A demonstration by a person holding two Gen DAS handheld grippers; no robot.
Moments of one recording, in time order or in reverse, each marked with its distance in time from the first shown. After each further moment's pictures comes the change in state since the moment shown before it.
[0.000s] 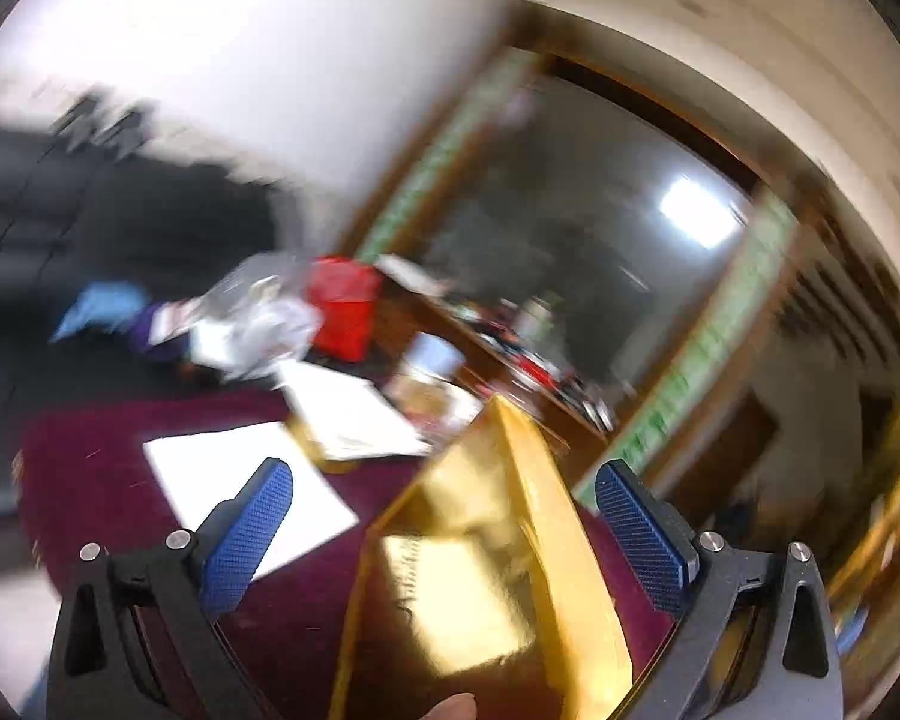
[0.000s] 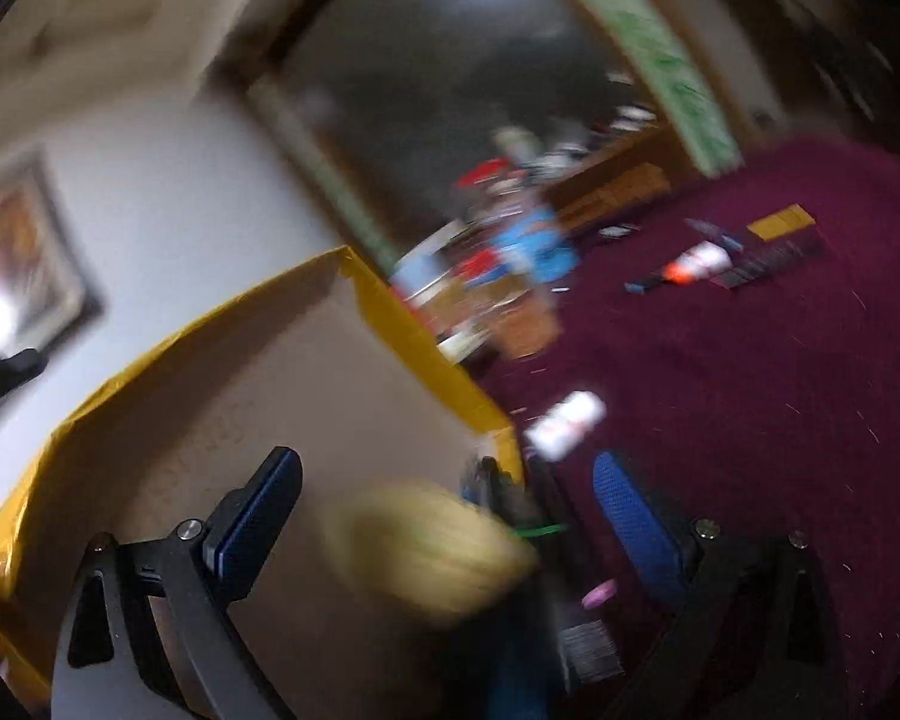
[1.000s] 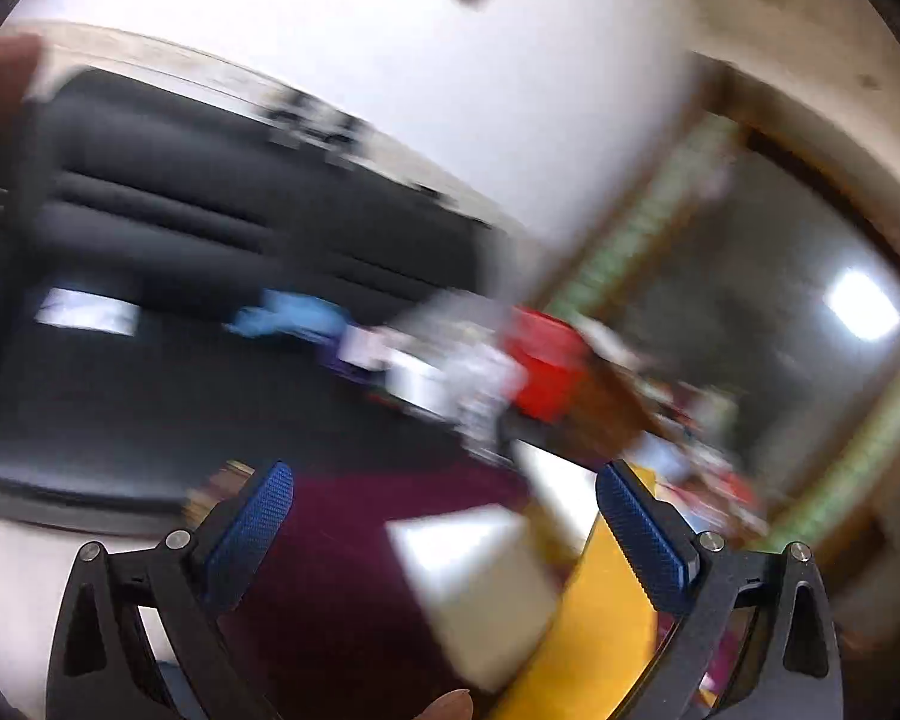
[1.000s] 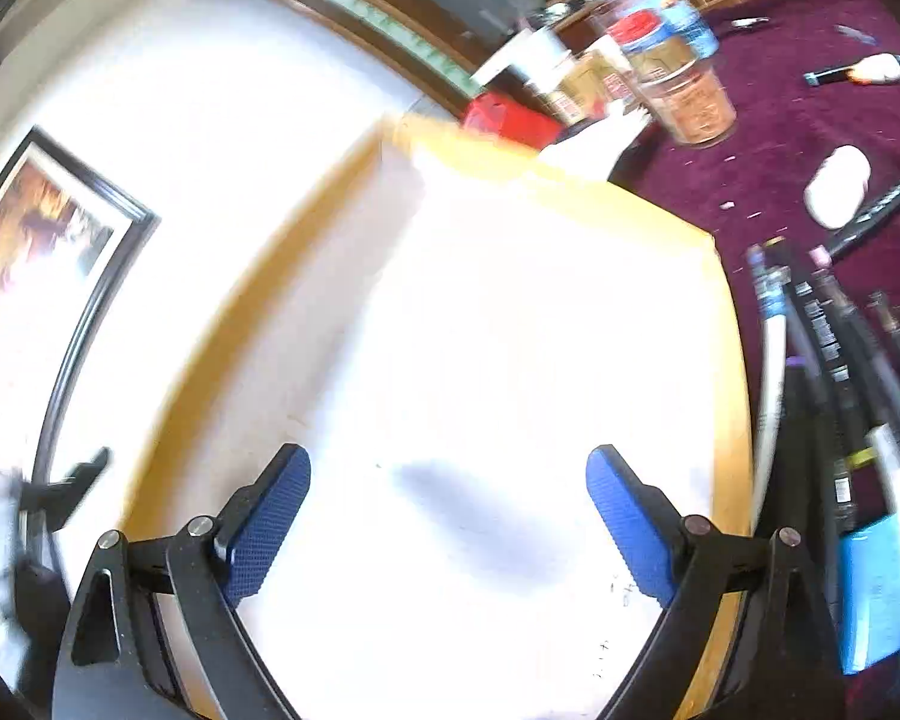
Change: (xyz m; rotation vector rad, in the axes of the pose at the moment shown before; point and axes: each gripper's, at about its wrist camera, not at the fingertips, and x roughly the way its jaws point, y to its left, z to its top) left arm -0.029 0.194 0.056 -0.254 -0.118 0.501; right arm 0.109 0.110 -0.067 0.042 0.472 0.234
